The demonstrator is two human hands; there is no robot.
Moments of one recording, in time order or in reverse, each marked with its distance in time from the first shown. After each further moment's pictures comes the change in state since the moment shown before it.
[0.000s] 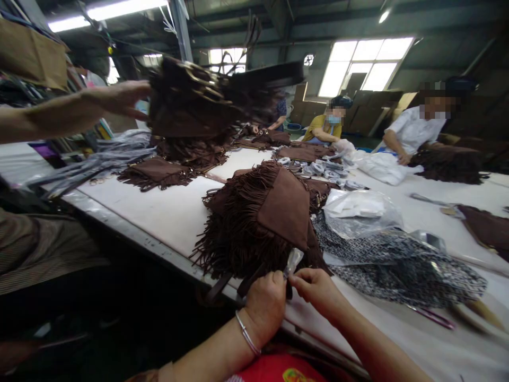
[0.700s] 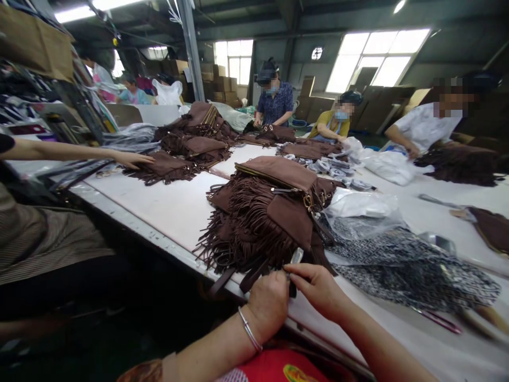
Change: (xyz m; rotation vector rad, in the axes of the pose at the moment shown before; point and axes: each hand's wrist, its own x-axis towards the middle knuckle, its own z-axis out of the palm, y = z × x) left_hand -0.003 -0.006 0.009 -0.074 0.016 0.061; right_hand 0.000 -0.012 -0.003 -0.096 -0.040 -0.273
